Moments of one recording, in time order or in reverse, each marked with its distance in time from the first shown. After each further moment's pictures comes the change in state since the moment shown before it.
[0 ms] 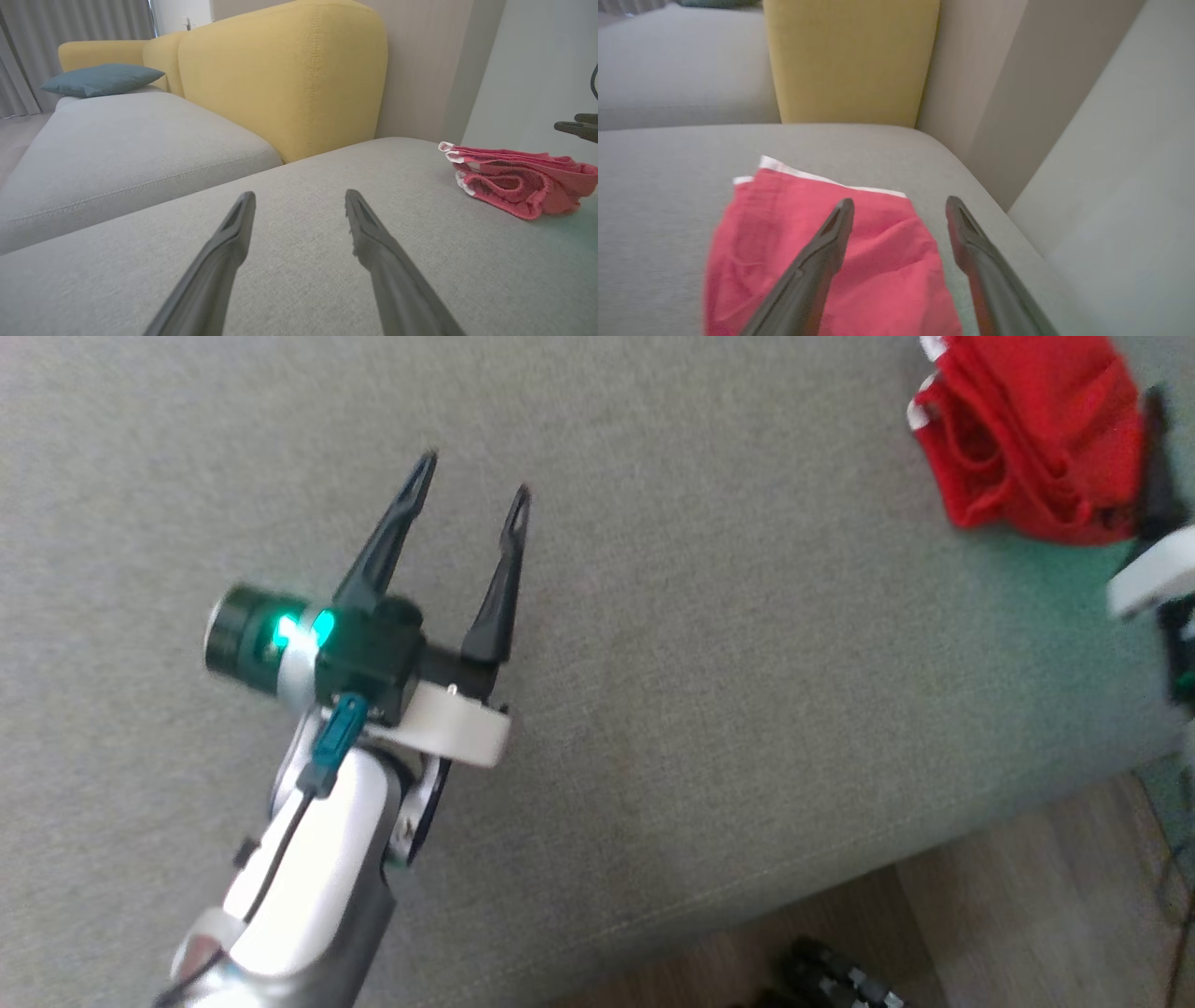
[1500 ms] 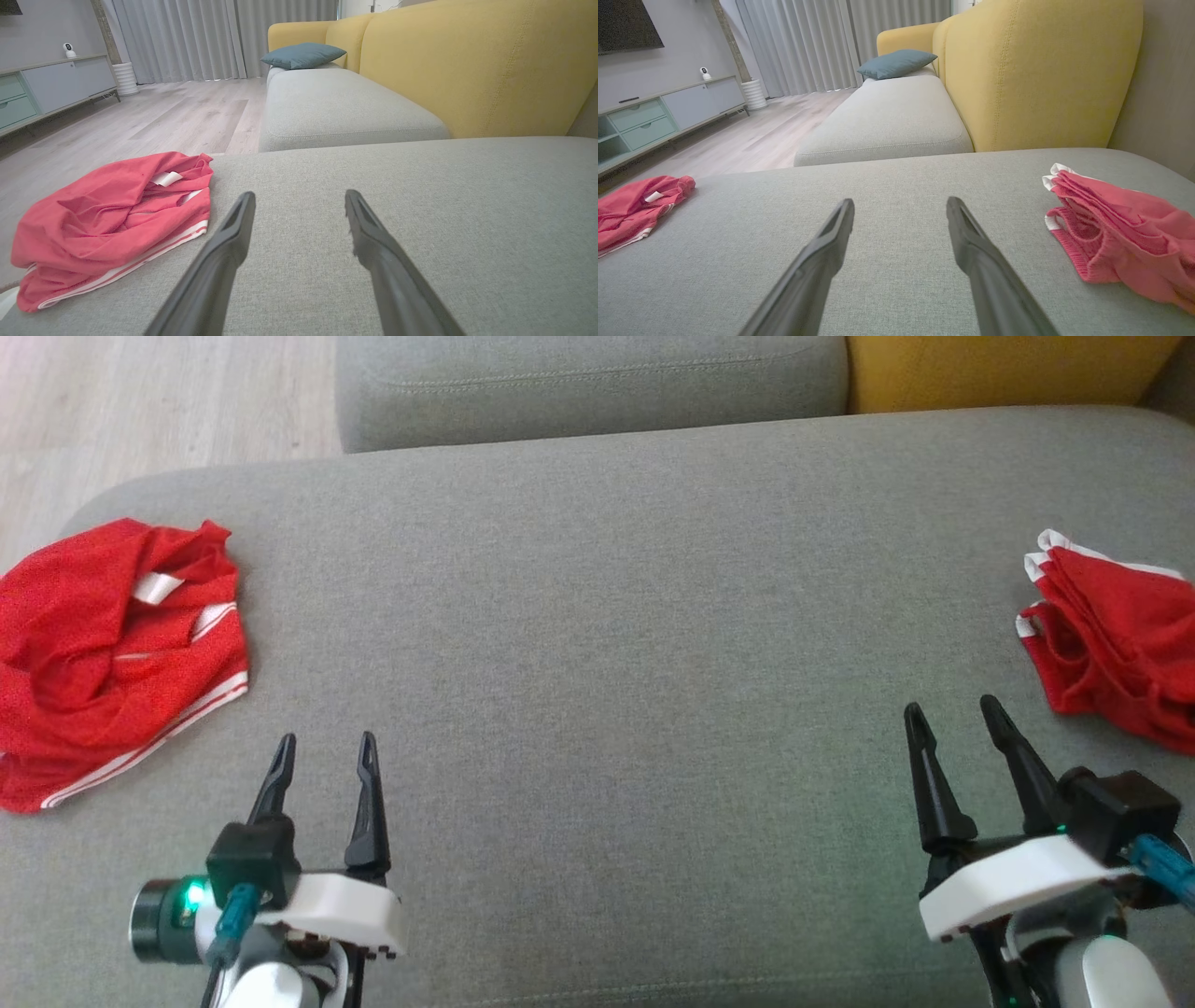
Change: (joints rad) left arm 0.422 0.049 0.151 0.033 -0.154 0.135 -0.016; right arm 0.750 0.321 -0.004 -0.773 -0.096 0.000 0.230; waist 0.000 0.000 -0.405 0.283
